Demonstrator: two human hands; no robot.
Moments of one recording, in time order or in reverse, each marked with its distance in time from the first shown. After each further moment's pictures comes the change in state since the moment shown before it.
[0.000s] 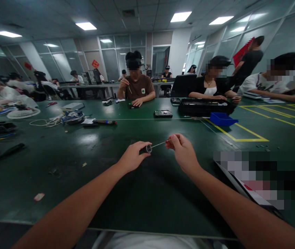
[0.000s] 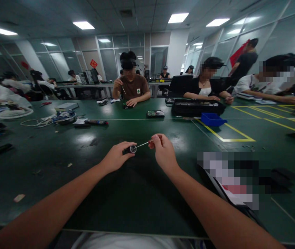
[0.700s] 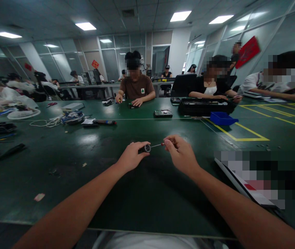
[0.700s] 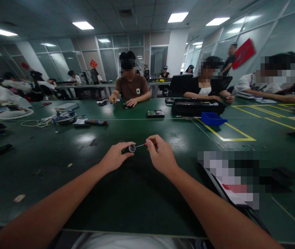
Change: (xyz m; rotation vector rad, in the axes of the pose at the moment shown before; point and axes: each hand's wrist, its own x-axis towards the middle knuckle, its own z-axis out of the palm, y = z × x) left_hand 0.000 -0.005 0.000 0.091 -0.001 -0.056; right_hand -0.013 -0.020 -0.004 -0.481 -0.132 -0.221
